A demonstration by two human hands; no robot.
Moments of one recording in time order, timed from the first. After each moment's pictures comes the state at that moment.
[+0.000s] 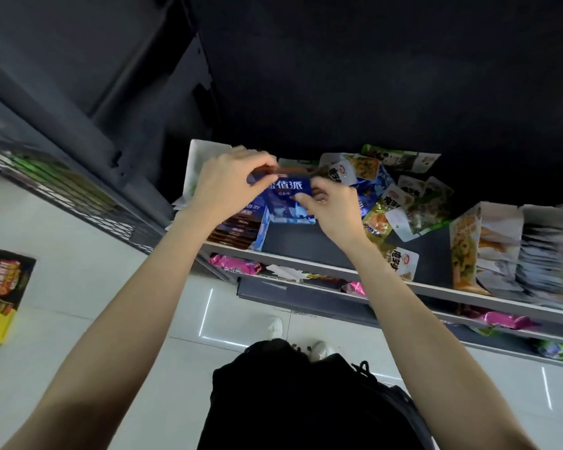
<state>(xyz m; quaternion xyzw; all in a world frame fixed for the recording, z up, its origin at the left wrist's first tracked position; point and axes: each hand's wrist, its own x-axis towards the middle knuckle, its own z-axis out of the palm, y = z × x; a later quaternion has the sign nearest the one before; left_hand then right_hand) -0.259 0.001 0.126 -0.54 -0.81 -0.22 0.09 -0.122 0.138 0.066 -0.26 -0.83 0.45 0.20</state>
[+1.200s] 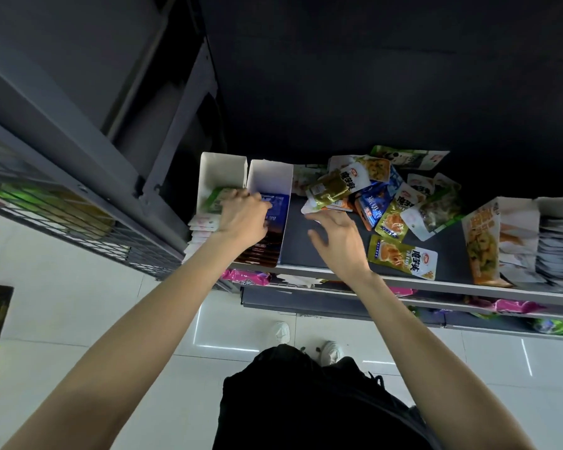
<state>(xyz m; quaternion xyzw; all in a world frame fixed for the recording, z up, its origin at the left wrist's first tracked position) -0.308 -0.003 0.036 -0.52 -0.85 0.09 -0.05 -0.135 0.101 0.001 -0.26 -0.92 0.24 0.18</state>
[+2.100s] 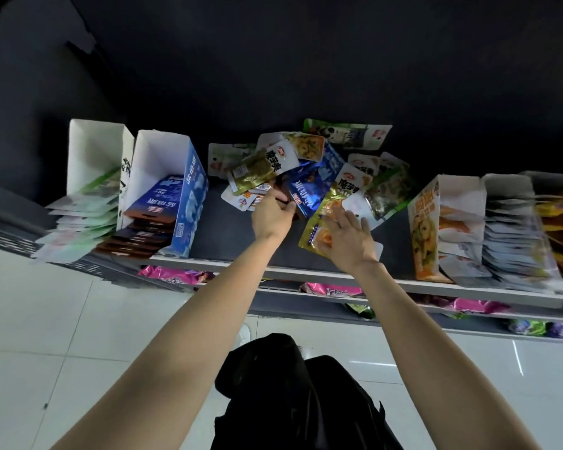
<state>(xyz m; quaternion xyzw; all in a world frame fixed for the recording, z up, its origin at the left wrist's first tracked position) -0.158 0.168 -0.085 -0.21 -0.89 -0.36 -0.21 -0.016 0.251 -0.095 -0.31 -0.94 0.08 -0.13</state>
